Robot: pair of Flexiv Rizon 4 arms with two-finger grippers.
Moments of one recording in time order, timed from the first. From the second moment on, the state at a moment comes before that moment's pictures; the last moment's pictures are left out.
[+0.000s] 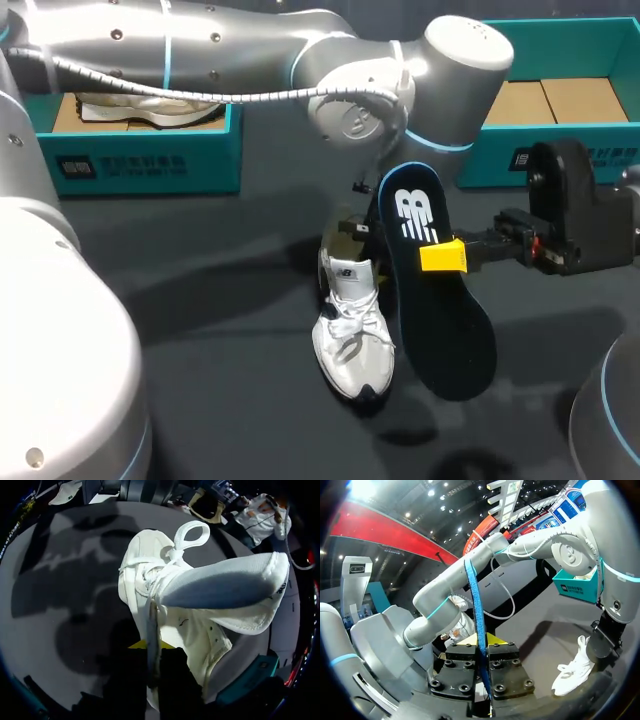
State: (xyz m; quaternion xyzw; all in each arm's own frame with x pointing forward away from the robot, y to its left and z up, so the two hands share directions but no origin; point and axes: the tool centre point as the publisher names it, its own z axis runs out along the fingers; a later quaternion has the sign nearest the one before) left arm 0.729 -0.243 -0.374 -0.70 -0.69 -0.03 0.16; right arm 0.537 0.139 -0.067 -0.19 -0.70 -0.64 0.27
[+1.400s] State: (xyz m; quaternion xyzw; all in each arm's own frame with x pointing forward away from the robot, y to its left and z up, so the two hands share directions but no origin) left arm 0.758 -0.246 -0.272 -0.70 -0.70 0.15 -0.03; right arm 0.538 0.140 -0.067 -0.19 -0.70 -0.64 0.27
